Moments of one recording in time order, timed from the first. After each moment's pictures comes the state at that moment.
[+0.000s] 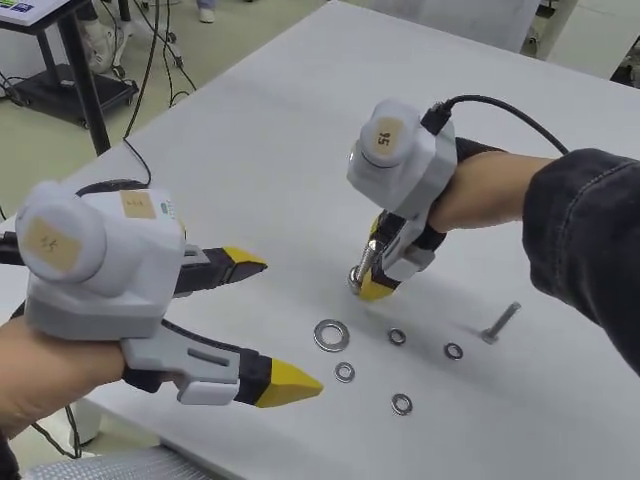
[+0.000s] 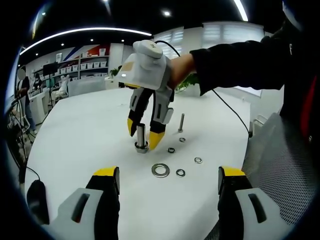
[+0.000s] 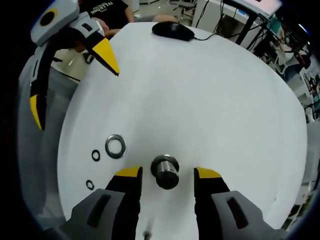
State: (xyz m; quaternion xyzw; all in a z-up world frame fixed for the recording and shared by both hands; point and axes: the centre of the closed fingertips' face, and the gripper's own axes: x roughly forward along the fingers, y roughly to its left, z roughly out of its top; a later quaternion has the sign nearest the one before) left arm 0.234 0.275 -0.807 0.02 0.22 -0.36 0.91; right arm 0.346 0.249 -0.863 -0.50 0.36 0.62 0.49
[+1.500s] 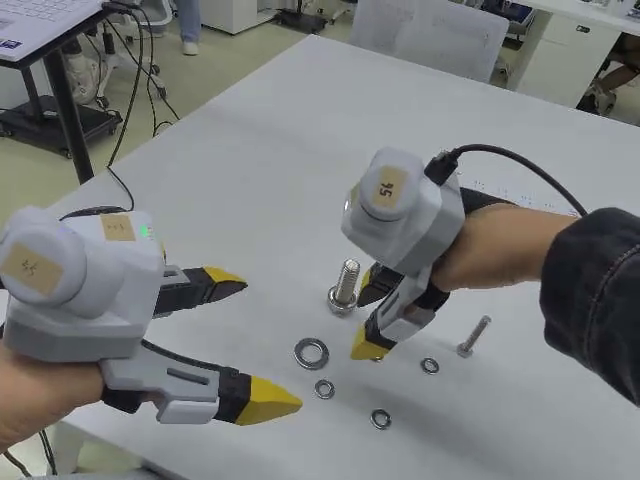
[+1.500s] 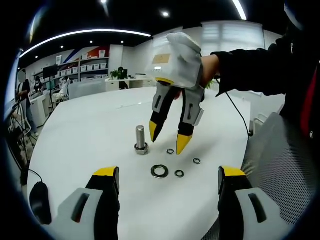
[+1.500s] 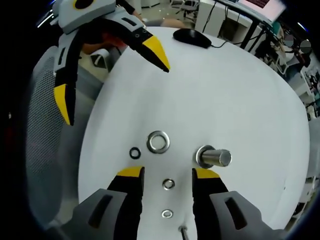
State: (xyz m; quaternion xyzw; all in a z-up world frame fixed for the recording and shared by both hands) left arm 0.231 0.276 -0.801 0.03 0.21 -0.36 0.91; right arm 0.295 0.228 -0.851 -0.48 0.36 0.63 0.49
